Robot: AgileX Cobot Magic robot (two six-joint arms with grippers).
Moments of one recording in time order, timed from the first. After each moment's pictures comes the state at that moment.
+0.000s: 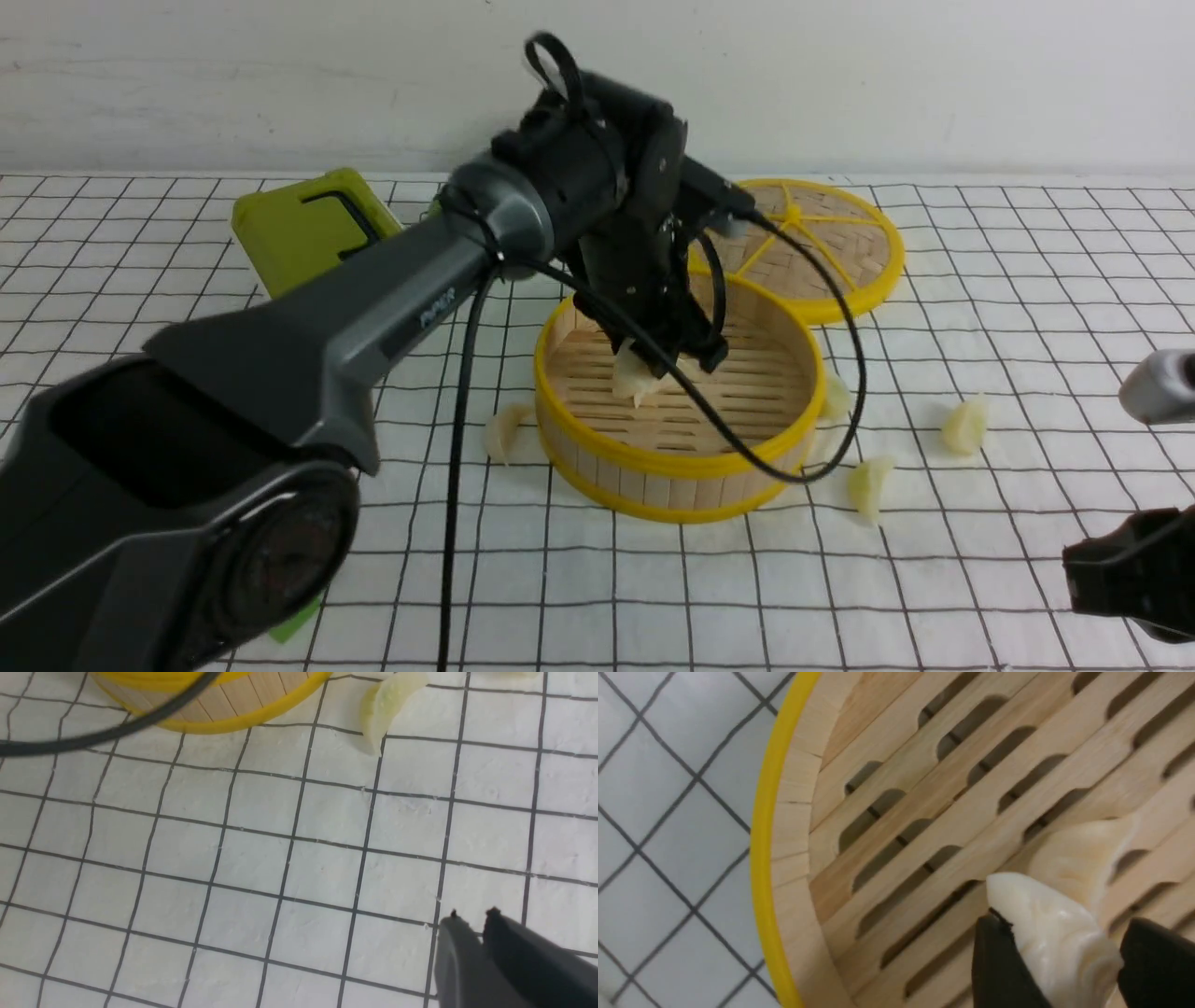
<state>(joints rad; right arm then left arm) 0.22 0.98 -0.62 0.23 0.59 0.01 -0.59 2.41 -2.31 0.13 1.10 0.19</state>
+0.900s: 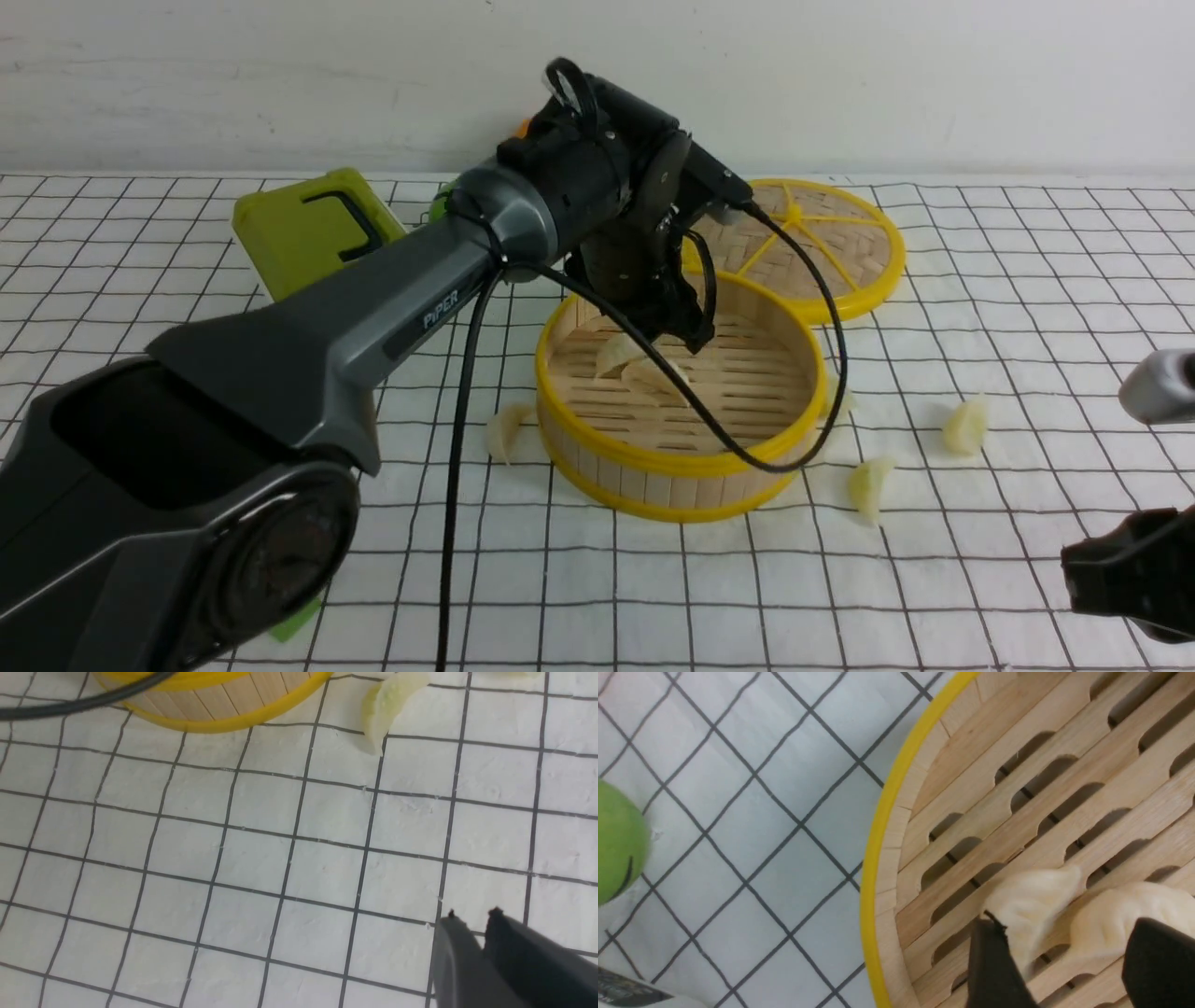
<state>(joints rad) 0.22 0.98 -0.62 0.23 0.59 0.01 -0.60 2.37 -2.31 0.21 1.04 0.15</state>
